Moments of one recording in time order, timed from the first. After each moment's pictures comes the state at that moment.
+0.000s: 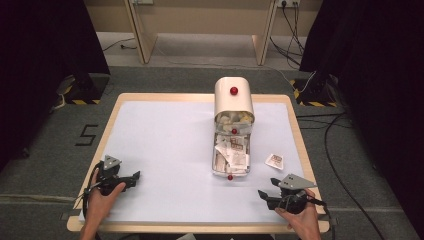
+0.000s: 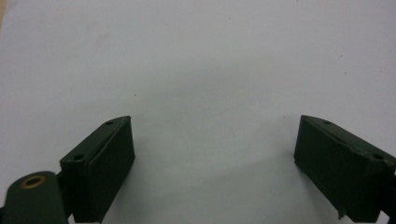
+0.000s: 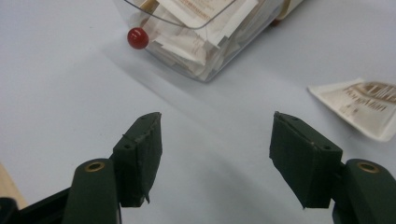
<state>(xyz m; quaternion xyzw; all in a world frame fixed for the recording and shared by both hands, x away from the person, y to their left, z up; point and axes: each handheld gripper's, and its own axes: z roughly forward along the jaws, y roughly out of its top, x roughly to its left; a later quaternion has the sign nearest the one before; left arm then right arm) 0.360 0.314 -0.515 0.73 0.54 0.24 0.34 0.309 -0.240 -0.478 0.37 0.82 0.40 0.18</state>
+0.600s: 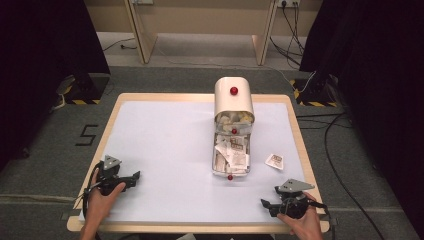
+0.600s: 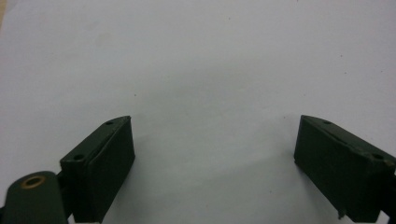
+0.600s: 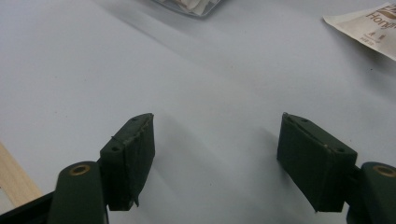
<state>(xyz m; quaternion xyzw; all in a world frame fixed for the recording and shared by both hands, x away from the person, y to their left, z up) 0.360 0.314 -0.515 0.73 0.54 0.24 0.34 0.304 -0.247 -0.495 0.40 0.84 0.34 0.15</state>
